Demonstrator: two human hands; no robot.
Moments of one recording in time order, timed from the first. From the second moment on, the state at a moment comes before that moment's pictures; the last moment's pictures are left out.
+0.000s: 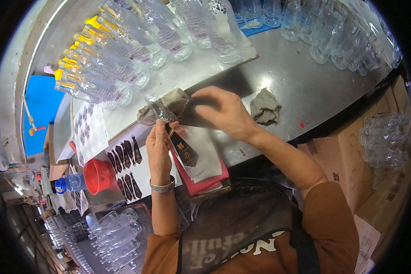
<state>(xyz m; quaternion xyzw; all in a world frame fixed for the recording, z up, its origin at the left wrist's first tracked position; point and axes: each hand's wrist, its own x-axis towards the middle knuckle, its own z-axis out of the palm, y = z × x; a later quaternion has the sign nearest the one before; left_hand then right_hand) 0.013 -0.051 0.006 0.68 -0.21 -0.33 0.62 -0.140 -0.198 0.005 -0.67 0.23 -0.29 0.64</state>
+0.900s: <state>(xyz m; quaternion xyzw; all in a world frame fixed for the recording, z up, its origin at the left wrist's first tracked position) 0.010 0.009 0.005 0.64 -0.15 -0.37 0.66 -0.131 -0.157 0.058 -0.91 -0.17 -0.23 0.31</state>
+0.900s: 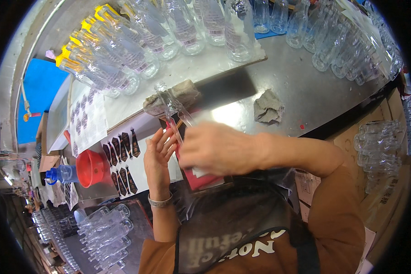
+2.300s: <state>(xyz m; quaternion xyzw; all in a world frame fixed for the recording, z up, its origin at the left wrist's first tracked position) -0.053 0.030 -0.023 0.71 -0.45 -0.10 0.53 -0.143 -0.127 0.064 -0.93 -0.14 -0.19 0.28</state>
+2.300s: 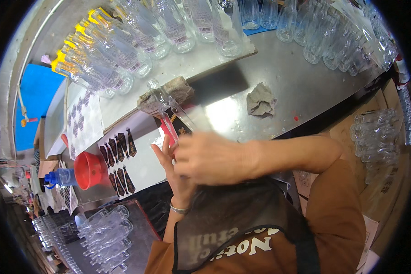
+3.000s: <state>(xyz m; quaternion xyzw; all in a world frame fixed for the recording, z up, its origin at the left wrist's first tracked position) -0.030 0.045 -0.020 0.68 -0.41 -0.23 0.56 -0.158 -0.161 0.035 -0.87 -0.15 -0.24 0.40</state>
